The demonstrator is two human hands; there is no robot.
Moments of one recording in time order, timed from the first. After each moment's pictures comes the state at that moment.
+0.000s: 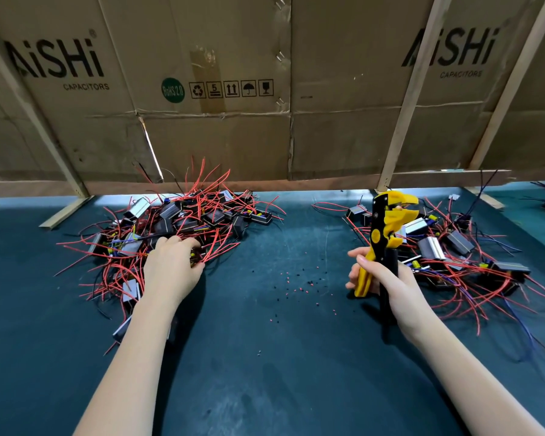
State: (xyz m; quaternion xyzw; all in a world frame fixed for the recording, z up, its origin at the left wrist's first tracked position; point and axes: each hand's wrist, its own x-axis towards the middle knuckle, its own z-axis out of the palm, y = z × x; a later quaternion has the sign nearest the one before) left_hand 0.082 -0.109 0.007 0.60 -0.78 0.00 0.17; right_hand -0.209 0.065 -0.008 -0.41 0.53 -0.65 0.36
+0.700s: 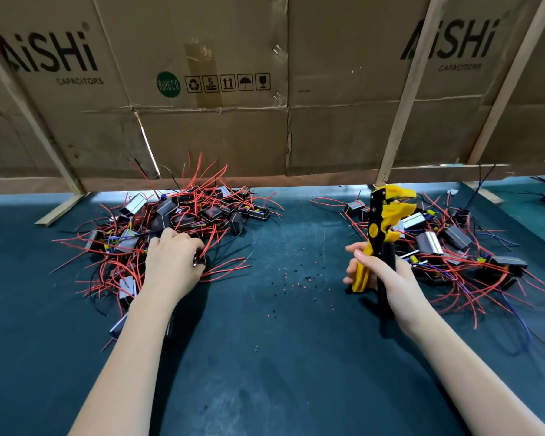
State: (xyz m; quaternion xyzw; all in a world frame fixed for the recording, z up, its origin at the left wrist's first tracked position) left_hand 0.079 -0.108 0.009 0.55 -0.82 0.11 0.10; right_hand -0.208 0.064 -0.007 -0.41 0.53 -0.65 0.37
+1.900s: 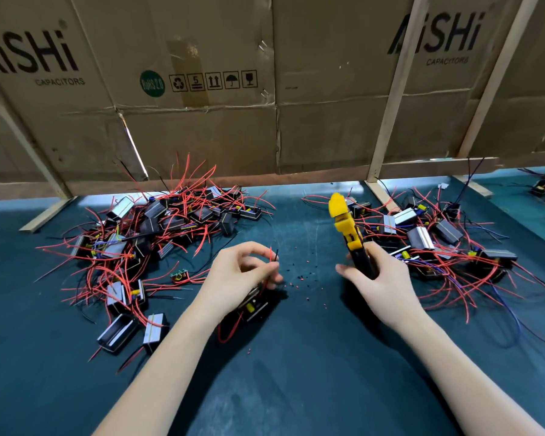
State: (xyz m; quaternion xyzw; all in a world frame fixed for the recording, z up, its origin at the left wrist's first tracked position) left_hand 0.006 -0.039 0.016 0.38 -0.70 -0.52 0.31; right_hand -0.209 0.067 -0.010 -0.47 0.71 -0.50 0.14
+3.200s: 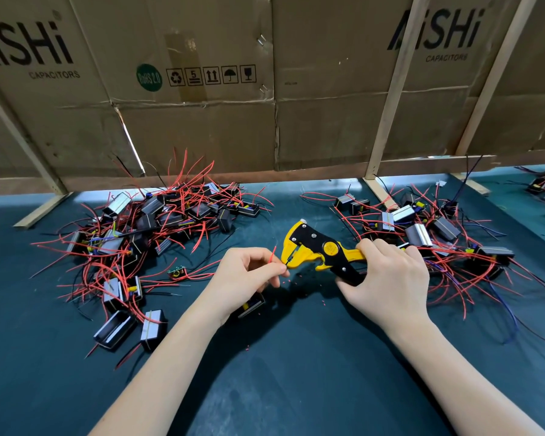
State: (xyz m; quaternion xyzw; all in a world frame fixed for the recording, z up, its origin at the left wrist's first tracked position) left_hand 0.002 -0.036 0.012 0.33 -0.71 -0.55 0.29; right_hand -0.209 0.066 -0.017 -0.53 0.73 -0.28 -0.32
